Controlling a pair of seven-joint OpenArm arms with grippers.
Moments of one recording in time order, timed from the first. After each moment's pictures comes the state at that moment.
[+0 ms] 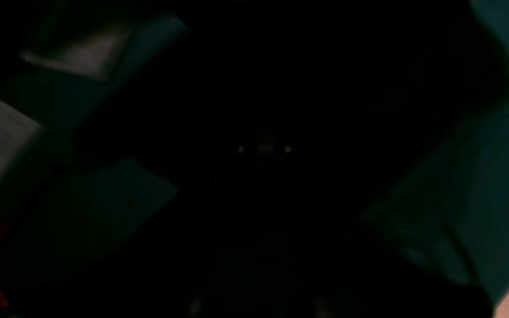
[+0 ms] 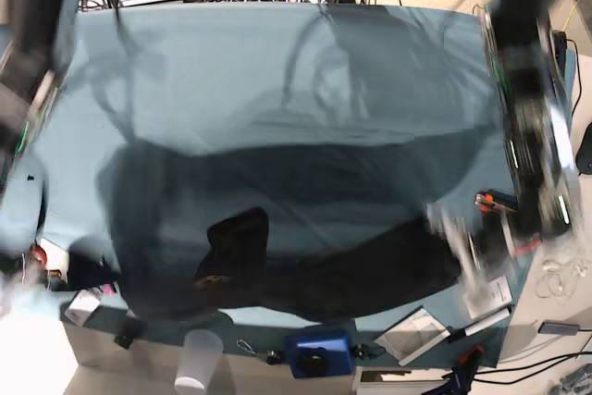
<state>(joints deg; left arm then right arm) -20.6 -15.3 -8.5 92.5 -43.8 -33.0 72.0 39.8 35.5 22.5 66.0 52.0 31.1 -79.1</state>
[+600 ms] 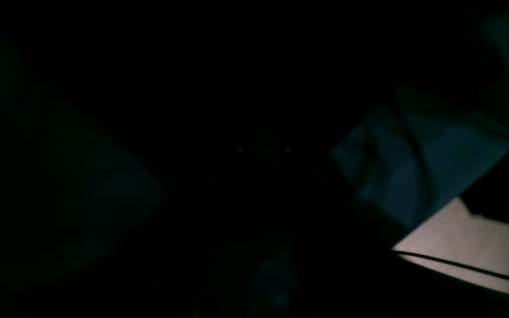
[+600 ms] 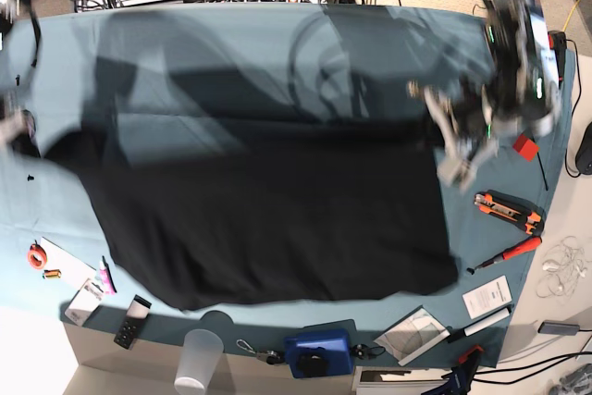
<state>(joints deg) 9.8 -9.8 -17.0 111.1 -43.7 -33.1 71.8 -8.3 34.9 52.2 95.5 59.1 33.7 -78.6</state>
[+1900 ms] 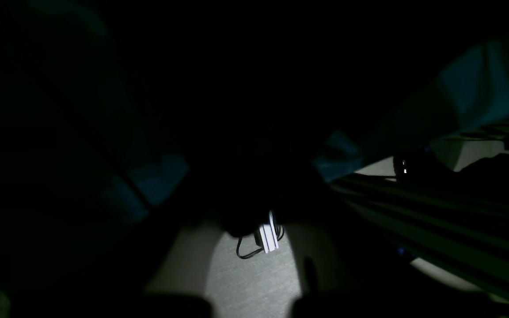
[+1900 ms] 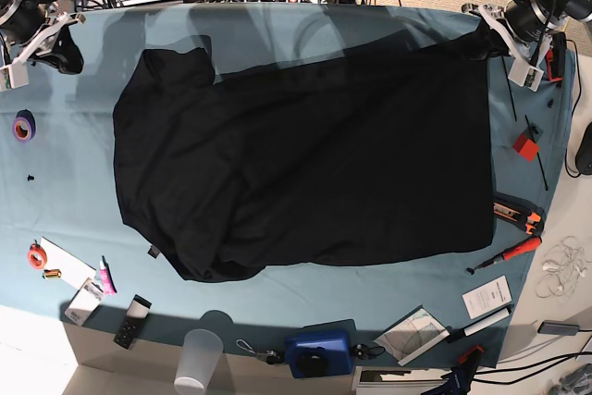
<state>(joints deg) 30.7 -10.1 -35.0 111.5 -49.9 -39.5 68.1 -30.2 21.9 58.4 112.5 67.9 39.8 -78.2</state>
